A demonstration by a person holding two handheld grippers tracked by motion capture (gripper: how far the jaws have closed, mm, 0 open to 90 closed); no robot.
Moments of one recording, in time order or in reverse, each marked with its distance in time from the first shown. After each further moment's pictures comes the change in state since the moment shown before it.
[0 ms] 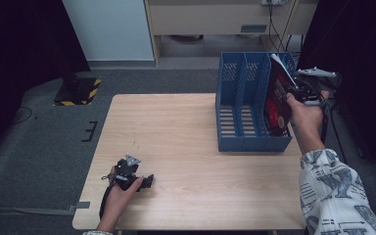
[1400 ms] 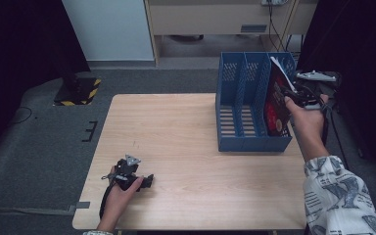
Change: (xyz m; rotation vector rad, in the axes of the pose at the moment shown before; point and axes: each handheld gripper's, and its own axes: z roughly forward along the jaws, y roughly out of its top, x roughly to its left) left arm 0.001 0.000 0.000 0.007 0.003 0.003; right arm 0.007 -0.007 -0.011 -0.009 0.054 -0.022
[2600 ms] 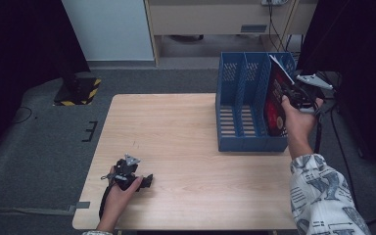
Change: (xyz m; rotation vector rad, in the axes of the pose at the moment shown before) left arm 0.002 0.000 0.000 0.001 0.001 -0.001; right arm 0.004 -0.014 0.014 -0.146 -0.073 0.092
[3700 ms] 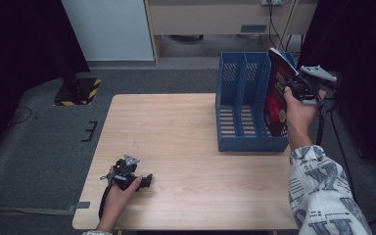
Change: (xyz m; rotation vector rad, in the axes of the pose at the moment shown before) left arm 0.001 -0.001 0.000 -0.007 0.006 -0.012; right arm -0.003 0.022 0.005 -0.047 -0.024 0.026
